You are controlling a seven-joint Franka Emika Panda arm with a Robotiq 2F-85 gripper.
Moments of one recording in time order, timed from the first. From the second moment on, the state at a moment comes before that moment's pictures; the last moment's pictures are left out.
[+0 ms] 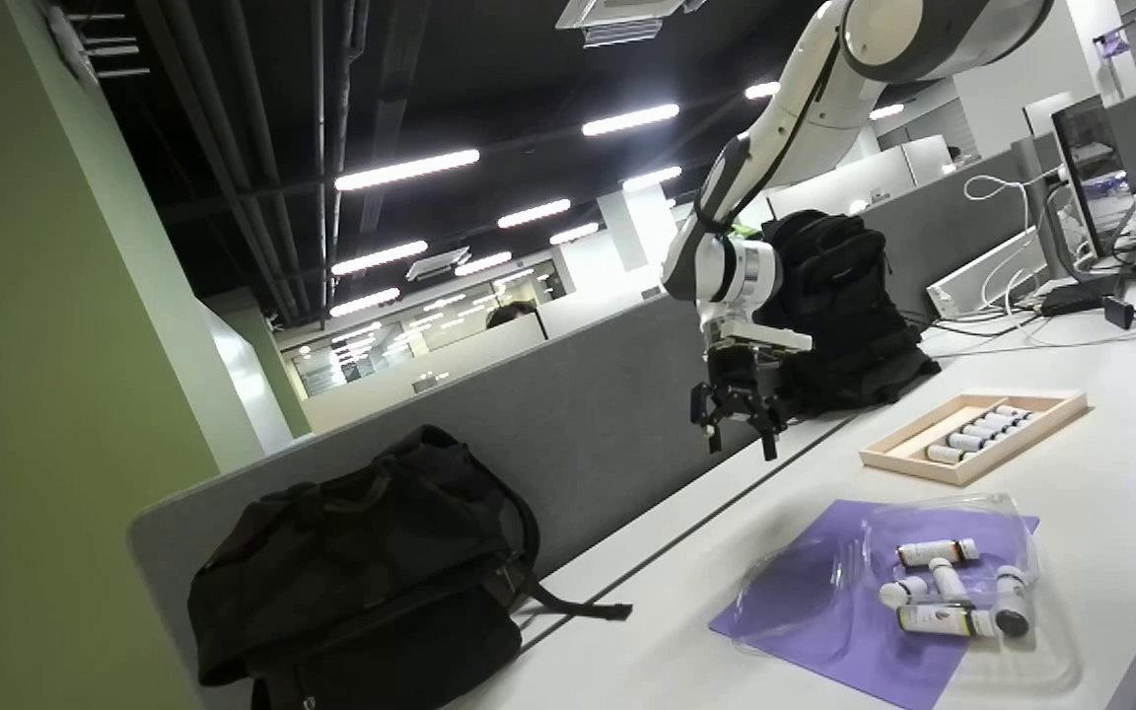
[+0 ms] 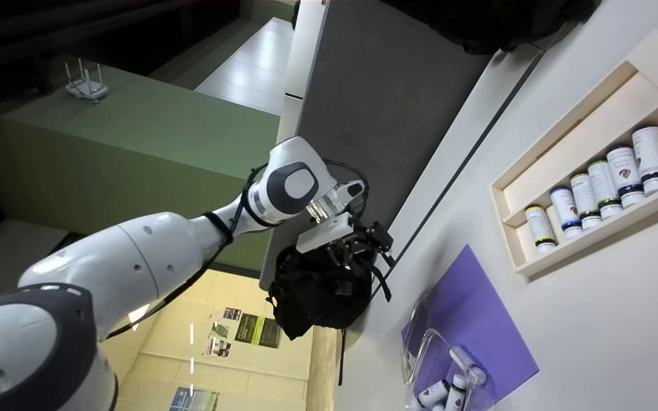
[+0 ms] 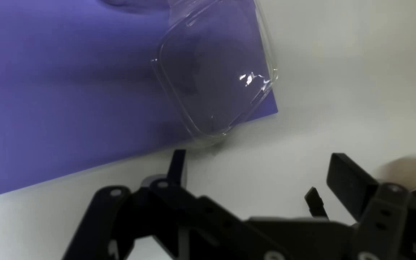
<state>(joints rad) -0.09 0.86 0.06 -1.35 0.54 1.79 -0.20</state>
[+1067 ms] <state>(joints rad) -0.16 1.05 0.12 -1.26 0.53 1.78 -0.30</state>
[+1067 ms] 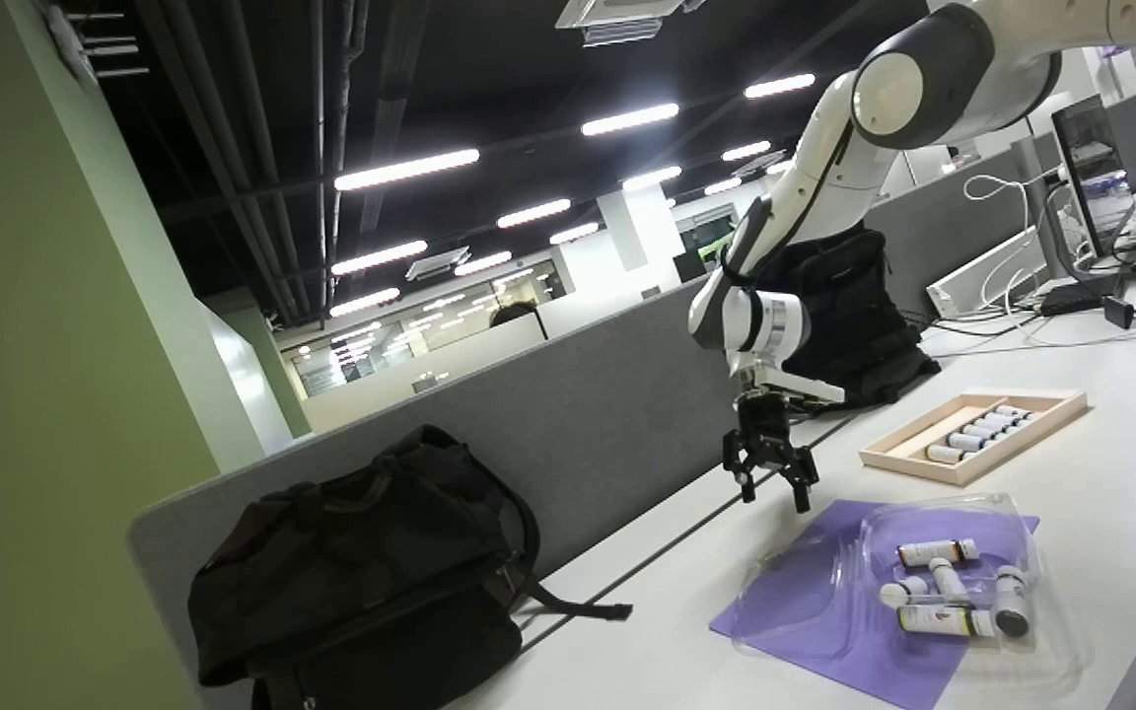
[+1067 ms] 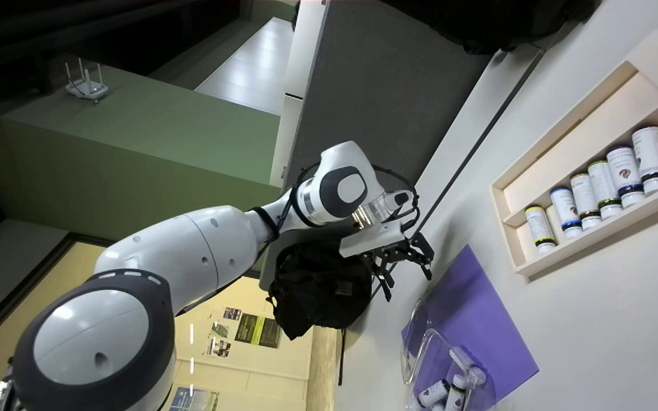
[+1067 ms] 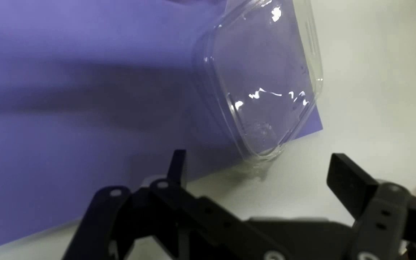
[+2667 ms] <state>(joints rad) -0.28 1.21 0.28 -1.22 0.71 1.62 -0.58</state>
